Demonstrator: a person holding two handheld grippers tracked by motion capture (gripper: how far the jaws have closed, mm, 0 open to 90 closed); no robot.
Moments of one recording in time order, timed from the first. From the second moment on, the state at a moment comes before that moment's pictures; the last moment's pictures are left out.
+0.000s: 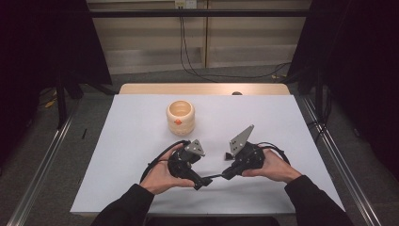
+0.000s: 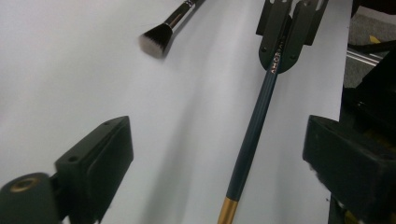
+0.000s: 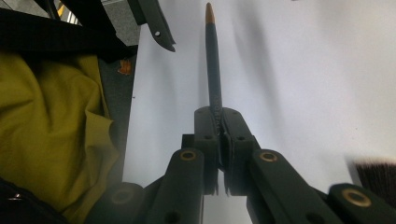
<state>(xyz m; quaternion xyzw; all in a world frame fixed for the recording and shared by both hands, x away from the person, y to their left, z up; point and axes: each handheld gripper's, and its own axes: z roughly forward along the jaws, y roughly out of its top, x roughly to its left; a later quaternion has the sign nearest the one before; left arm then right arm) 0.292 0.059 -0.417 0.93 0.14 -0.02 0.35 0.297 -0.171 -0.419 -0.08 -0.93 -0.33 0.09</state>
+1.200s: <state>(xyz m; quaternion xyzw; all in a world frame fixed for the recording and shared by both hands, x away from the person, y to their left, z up) 0.289 0.087 -0.418 0.87 0.21 0.05 0.45 0.277 -0.216 -0.417 -0.18 -0.89 -0.41 0.02</state>
